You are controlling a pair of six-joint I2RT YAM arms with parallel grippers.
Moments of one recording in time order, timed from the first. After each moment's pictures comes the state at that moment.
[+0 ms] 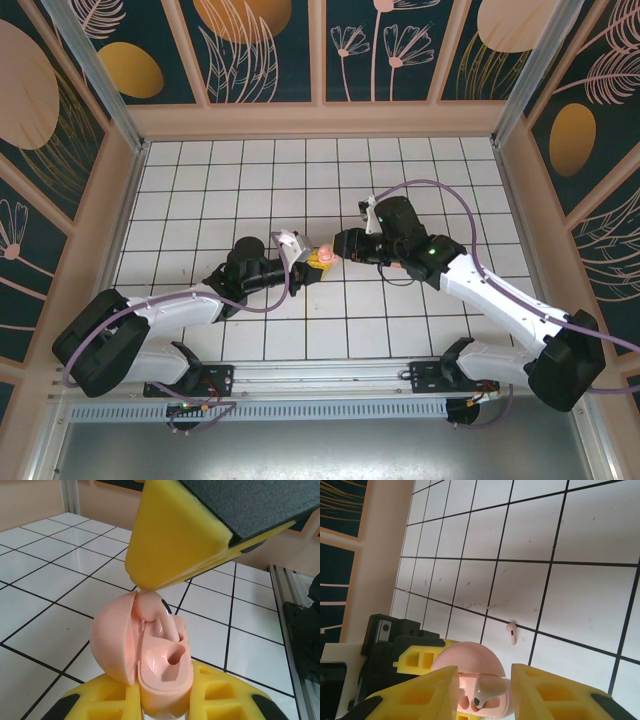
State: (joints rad) left arm -0.74 1.33 0.46 0.64 0.51 -0.06; right arm 0.72 1.16 0.90 -0.38 -0.31 0.76
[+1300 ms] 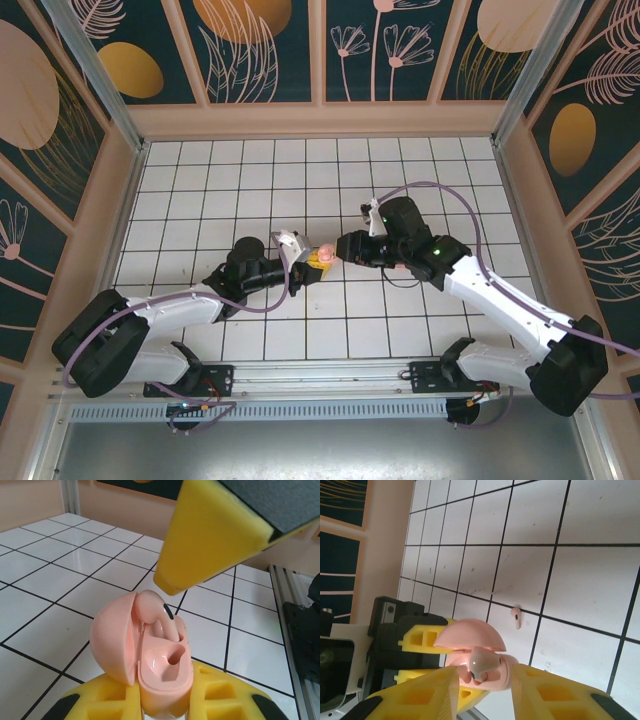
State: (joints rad) left arm -0.74 1.32 0.46 0.64 0.51 -0.06; right arm 0.70 1.14 0.91 -0.44 -0.37 0.76
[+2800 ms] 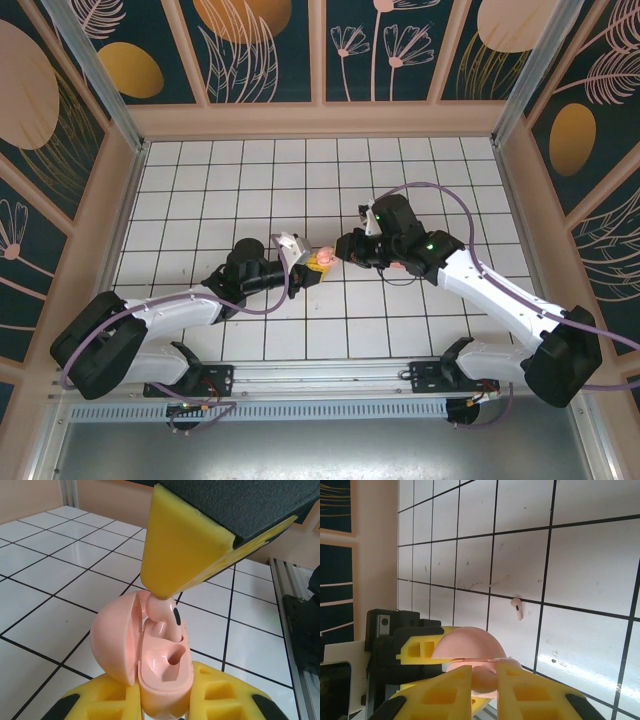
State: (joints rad) left arm -0.74 1.31 0.45 0.61 0.51 -0.05; right arm 0.72 1.19 0.94 -0.48 -0.37 0.87
